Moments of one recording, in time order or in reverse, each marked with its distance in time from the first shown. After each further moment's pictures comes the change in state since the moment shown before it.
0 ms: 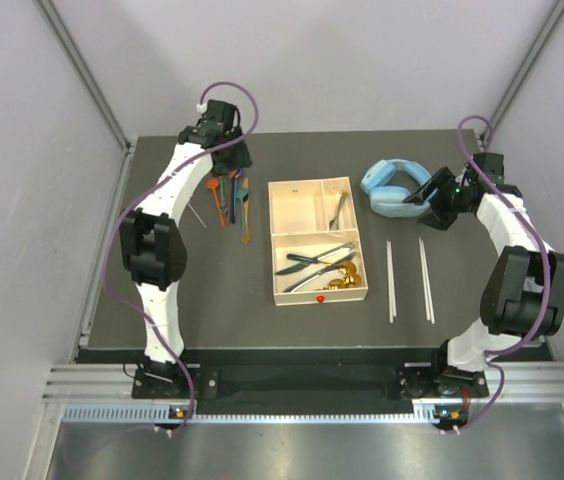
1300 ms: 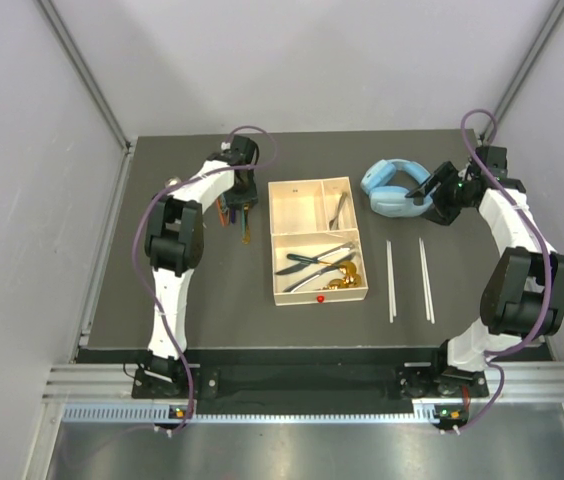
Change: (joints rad) left arm -0.018 0.218 -0.124 0.071 -0.040 0.059; right arm 0.002 0.000 0.060 -0.051 0.028 0.010
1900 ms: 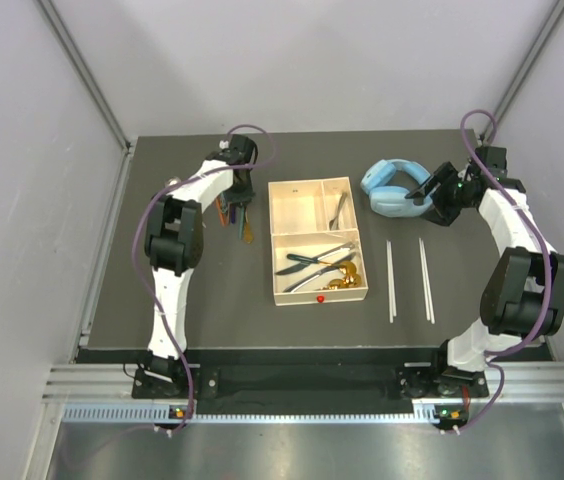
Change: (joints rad) left arm 0.008 0.010 0.016 0.004 -0.022 0.006; right arm 0.001 0.000 0.000 -0.009 0.001 -0.001
